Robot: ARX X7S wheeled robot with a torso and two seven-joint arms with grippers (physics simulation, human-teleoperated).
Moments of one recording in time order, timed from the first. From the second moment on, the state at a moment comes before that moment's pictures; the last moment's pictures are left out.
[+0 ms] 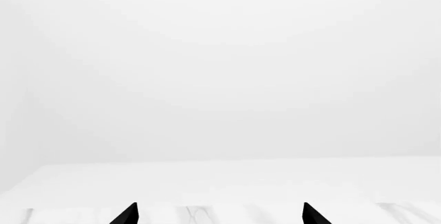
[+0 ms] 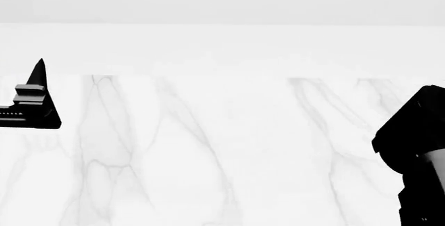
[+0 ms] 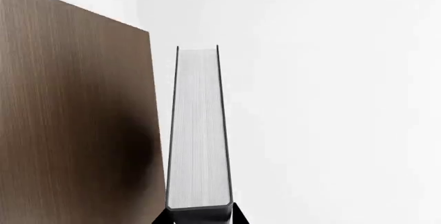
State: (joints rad) left arm -0.64 -0.35 -0.01 0.52 -0.50 -1.02 -0.28; right arm 1.47 0.31 -1.26 1.31 0.13 1.26 0.27
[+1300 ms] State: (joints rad) left arm -0.63 -0.37 0.00 0.52 -0.52 -1.01 -0.30; right arm 1.42 0.29 -1.16 1.31 0.06 1.19 0.29
